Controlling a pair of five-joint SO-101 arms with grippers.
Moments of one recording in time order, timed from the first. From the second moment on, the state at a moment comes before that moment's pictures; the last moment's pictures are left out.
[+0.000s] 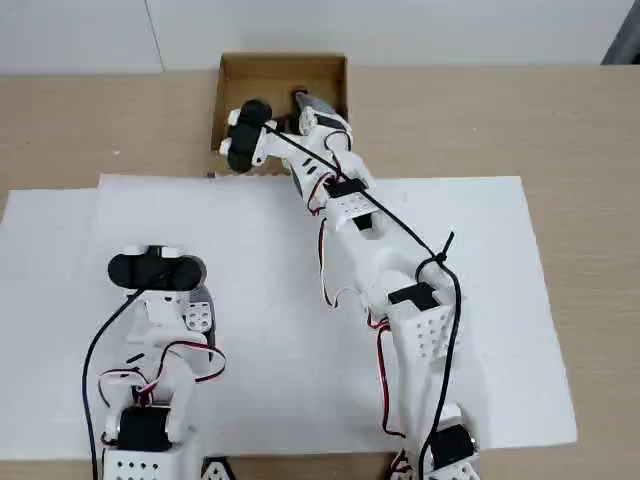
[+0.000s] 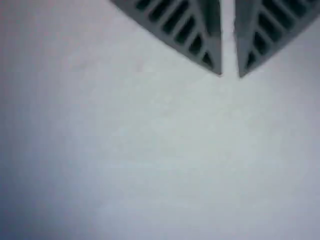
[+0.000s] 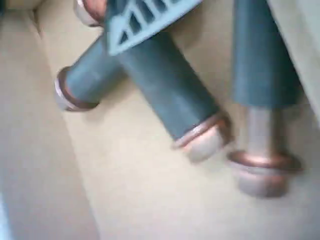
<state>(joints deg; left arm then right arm) -1.5 -103.4 96.6 50.9 4.1 -23.2 42.1 -13.8 -2.1 56.0</state>
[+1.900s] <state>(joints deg) -1.5 -103.4 96.6 50.9 4.1 -11.4 -22.2 -13.8 84.4 2.2</state>
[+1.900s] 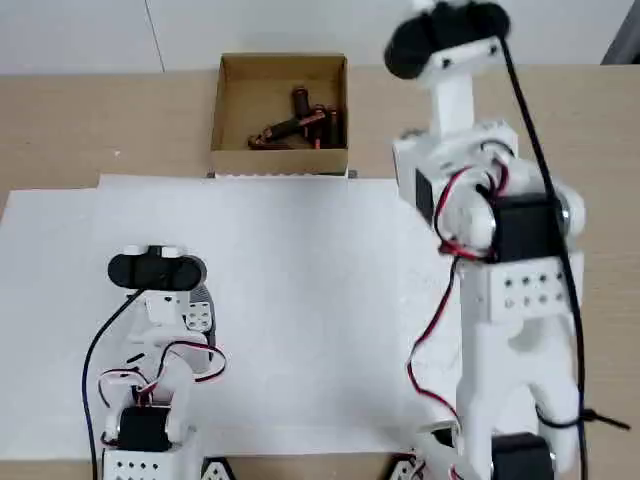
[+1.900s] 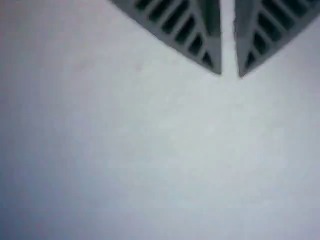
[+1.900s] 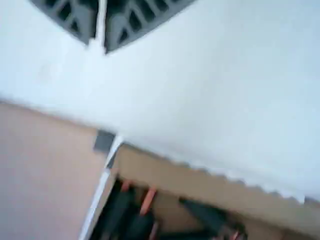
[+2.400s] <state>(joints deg) -1.5 -103.4 96.6 50.9 4.1 -10.4 -46.3 13.3 91.7 -5.1</state>
